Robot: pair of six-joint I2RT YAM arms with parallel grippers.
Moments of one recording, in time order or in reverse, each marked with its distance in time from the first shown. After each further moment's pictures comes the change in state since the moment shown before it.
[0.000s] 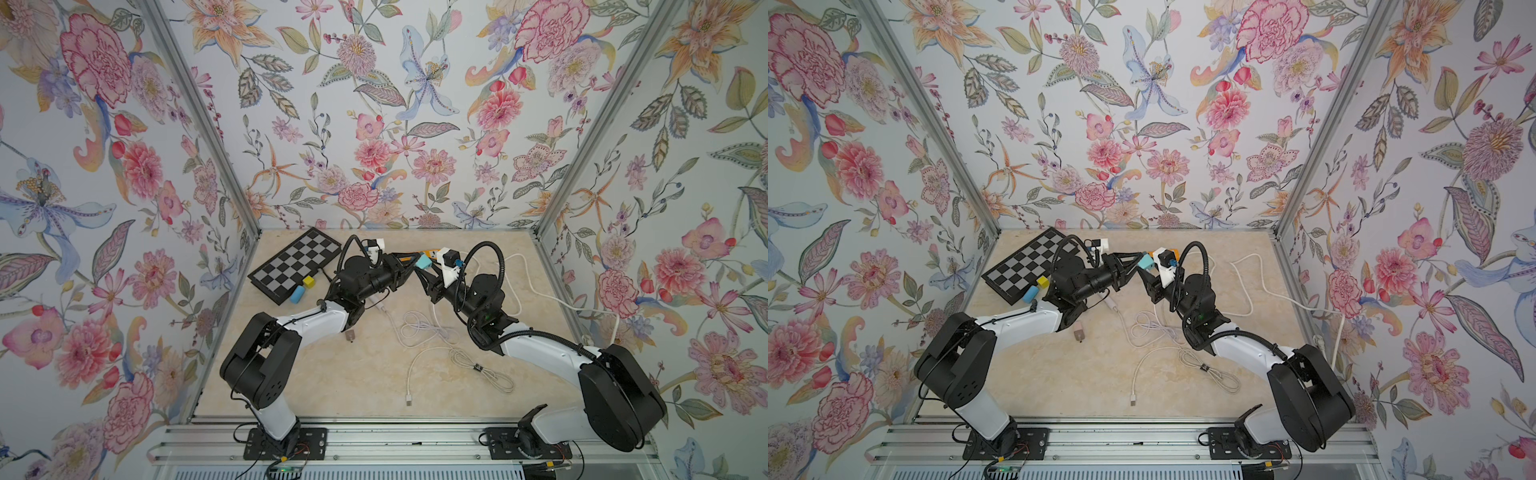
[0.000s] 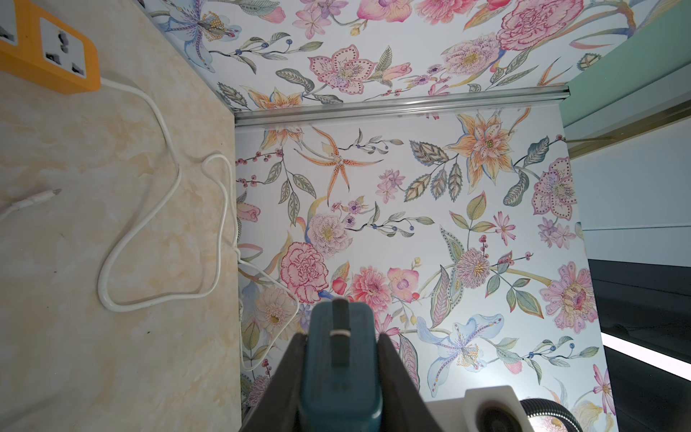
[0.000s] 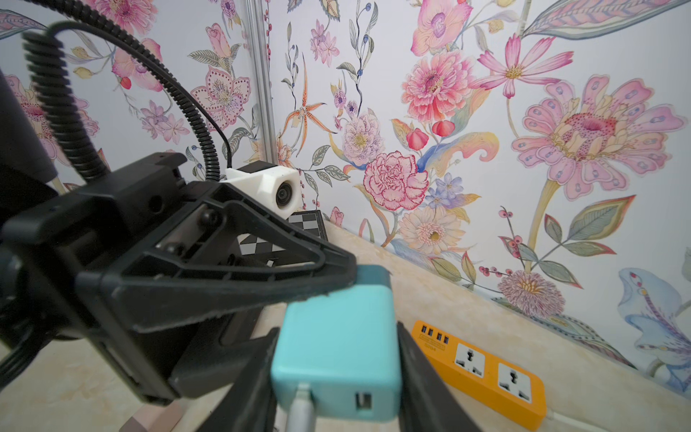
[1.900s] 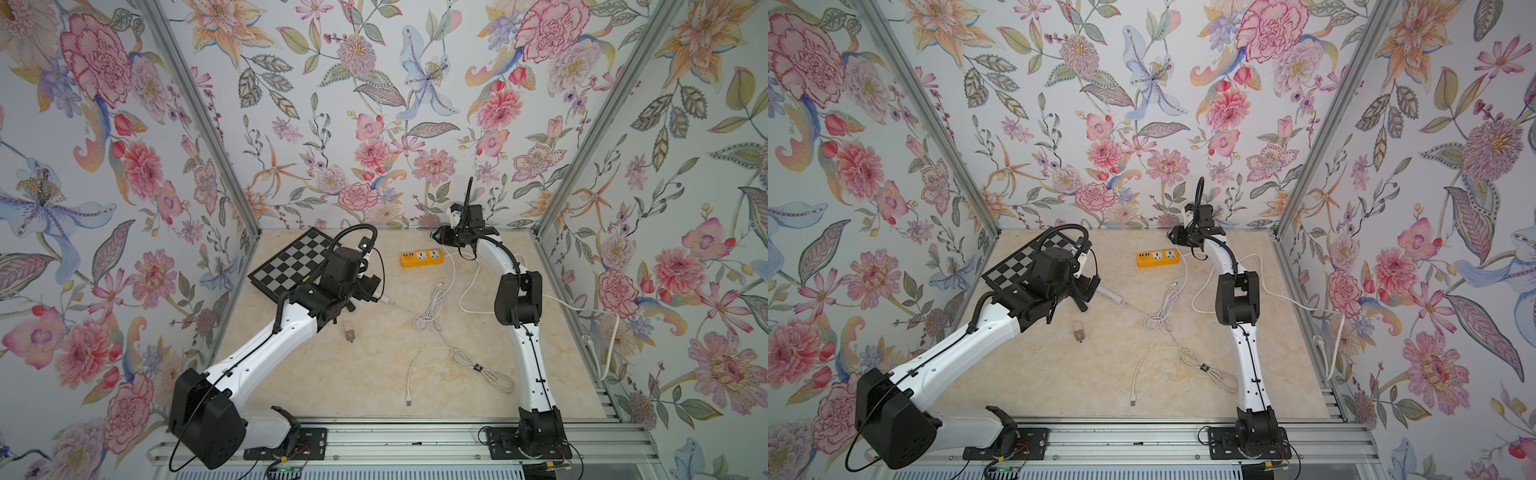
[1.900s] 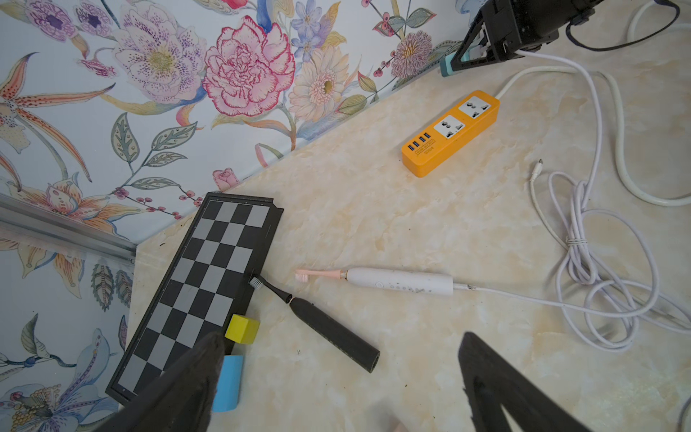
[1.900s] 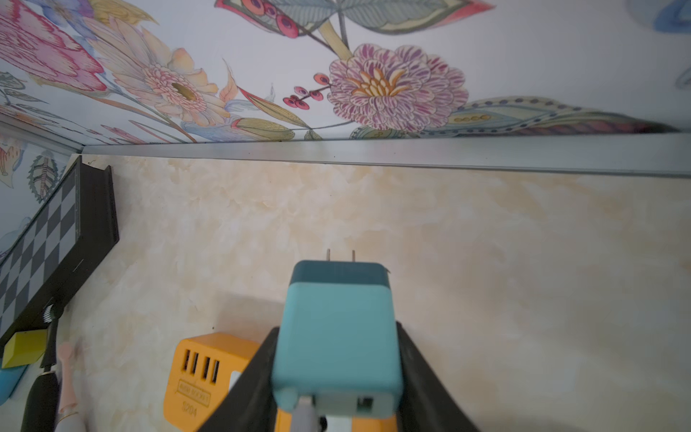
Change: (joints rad) left arm 0.001 -0.352 0.169 -1.178 -0.756 1.685; right arm -0.411 1.233 1.703 -1.254 -0.245 0.252
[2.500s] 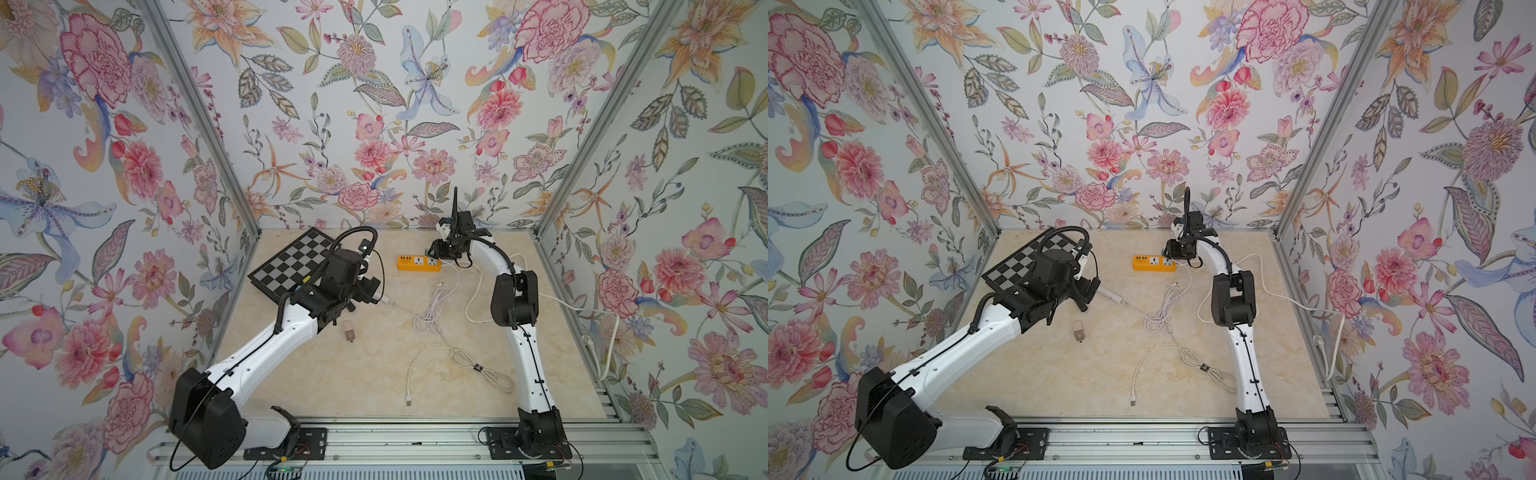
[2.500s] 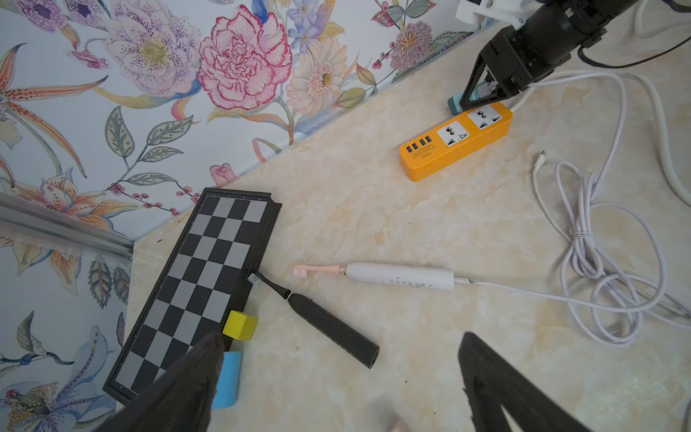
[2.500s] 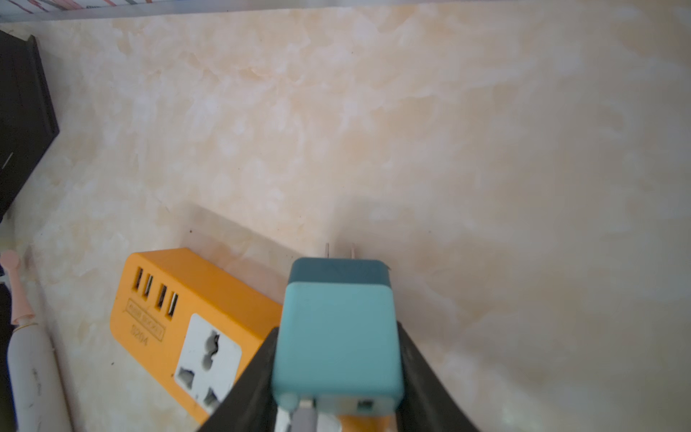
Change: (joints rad) left arm 0.003 0.000 -0.020 0.008 0.004 0.000; right arm 0.057 -0.050 -0.077 -0.228 0.041 -0.147
